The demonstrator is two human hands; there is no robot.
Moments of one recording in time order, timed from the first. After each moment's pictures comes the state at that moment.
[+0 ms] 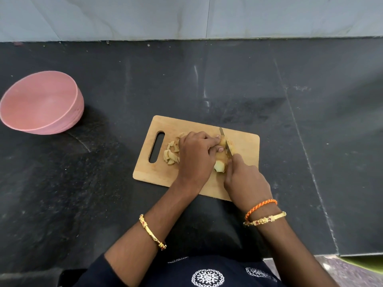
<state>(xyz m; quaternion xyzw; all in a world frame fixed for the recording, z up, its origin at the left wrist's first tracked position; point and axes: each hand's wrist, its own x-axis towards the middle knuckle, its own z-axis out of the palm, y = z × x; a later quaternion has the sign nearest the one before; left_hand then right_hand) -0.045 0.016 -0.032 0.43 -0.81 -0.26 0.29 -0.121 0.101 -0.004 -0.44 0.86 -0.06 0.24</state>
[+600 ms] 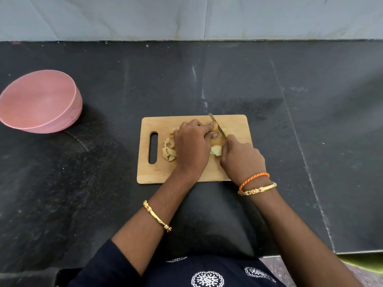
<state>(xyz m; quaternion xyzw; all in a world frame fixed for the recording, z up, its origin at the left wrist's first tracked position) -0.058 -0.001 -0.031 0.49 -0.79 -0.23 0.29 -0.140 0.070 -0.007 -0.48 0.86 -0.06 0.16</state>
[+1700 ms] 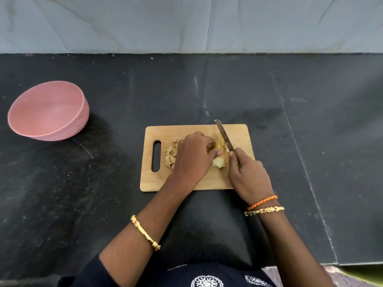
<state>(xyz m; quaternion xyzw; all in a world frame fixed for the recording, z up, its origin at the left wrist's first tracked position) -0.044 -0.003 -0.011 0.44 -0.83 -0.28 0.20 -0.141 0.090 -0.013 -0.44 0.85 -0.23 0.19</state>
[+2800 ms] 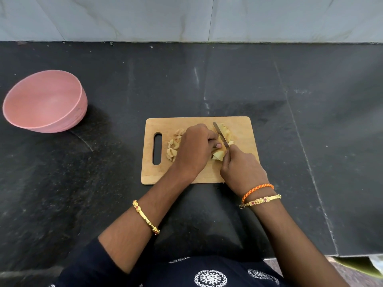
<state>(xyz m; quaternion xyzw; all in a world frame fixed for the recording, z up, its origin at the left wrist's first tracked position) -0.043 -0.007 -0.013 0.41 -0.83 -0.32 0.22 -0.127 0.079 -0.005 -0.45 0.86 -0.09 0.22</state>
